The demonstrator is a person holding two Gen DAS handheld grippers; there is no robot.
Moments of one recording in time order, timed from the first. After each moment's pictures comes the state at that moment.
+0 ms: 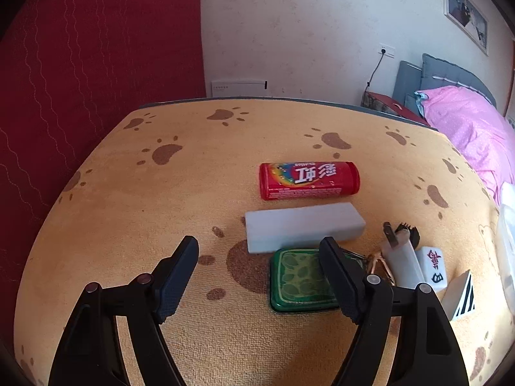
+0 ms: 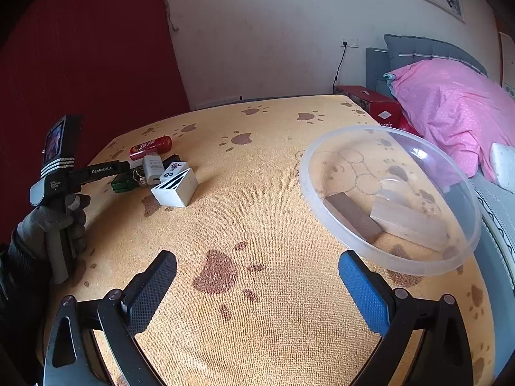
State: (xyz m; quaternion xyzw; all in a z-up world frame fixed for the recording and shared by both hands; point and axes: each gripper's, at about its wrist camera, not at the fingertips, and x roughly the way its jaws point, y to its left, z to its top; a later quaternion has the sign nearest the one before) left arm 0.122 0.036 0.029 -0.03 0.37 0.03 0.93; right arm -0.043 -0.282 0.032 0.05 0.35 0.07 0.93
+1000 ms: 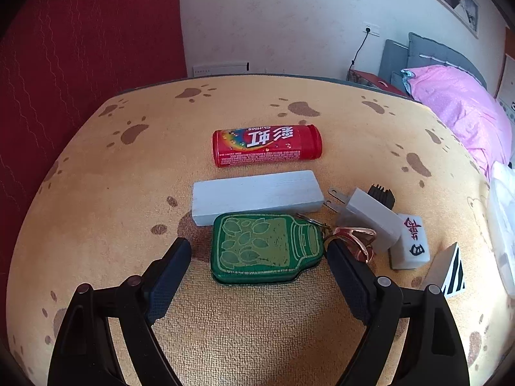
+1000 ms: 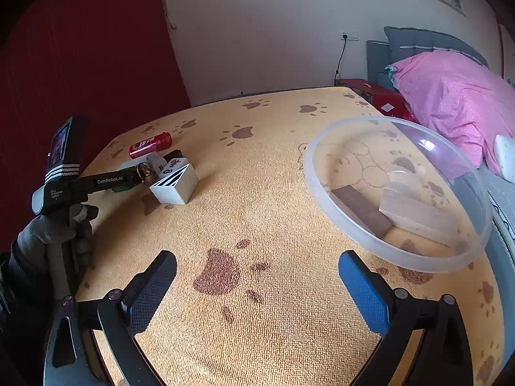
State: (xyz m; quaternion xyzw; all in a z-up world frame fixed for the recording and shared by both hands) left arm 0.119 0.002 0.015 -0.02 0.41 -0.01 0.91; right arm -0.038 -0.280 0.026 0.06 0.36 0.08 0.93
